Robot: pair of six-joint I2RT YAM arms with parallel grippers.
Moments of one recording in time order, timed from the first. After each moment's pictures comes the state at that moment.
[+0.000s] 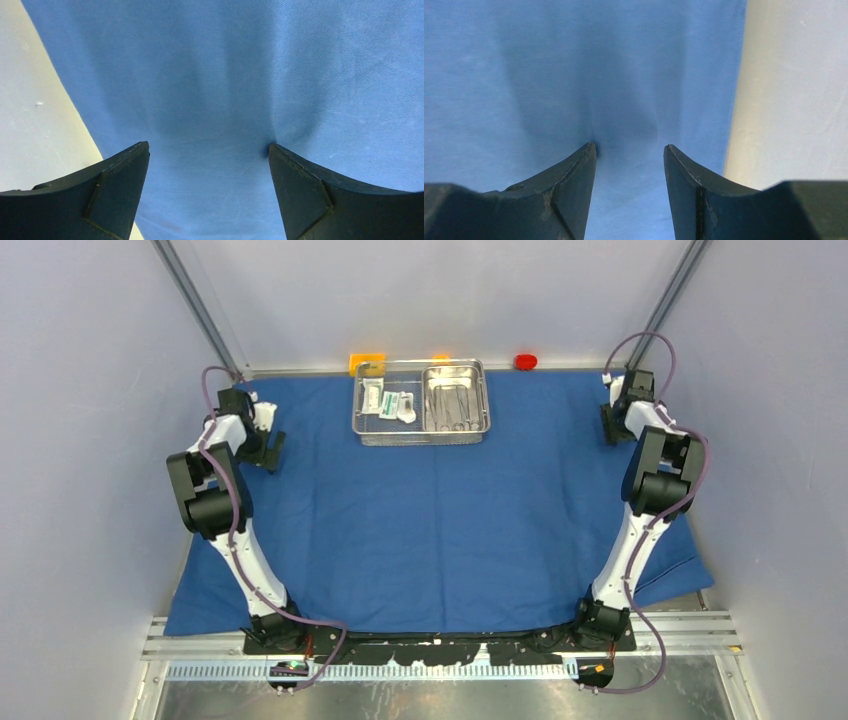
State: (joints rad) left arm 0.30 2.03 1.48 -0.58 -0.03 0.51; right arm -0.29 2.17 1.61 -0.40 0.19 -0.42
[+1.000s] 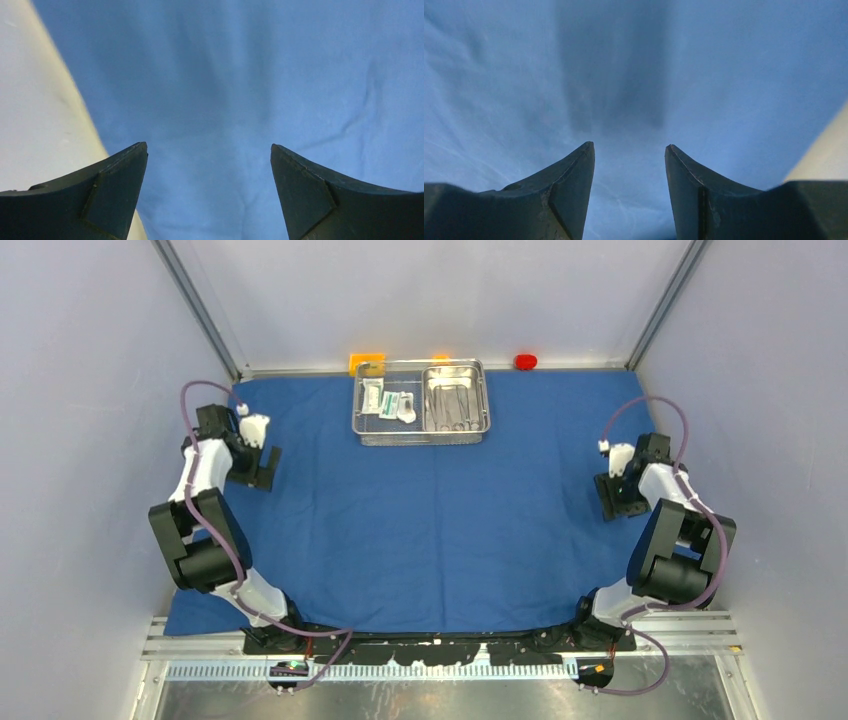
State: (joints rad) left arm 0.35 1.65 1.25 -0.68 0.11 0.55; right arm -0.39 1.51 0.94 -0.62 -0.05 -0.52
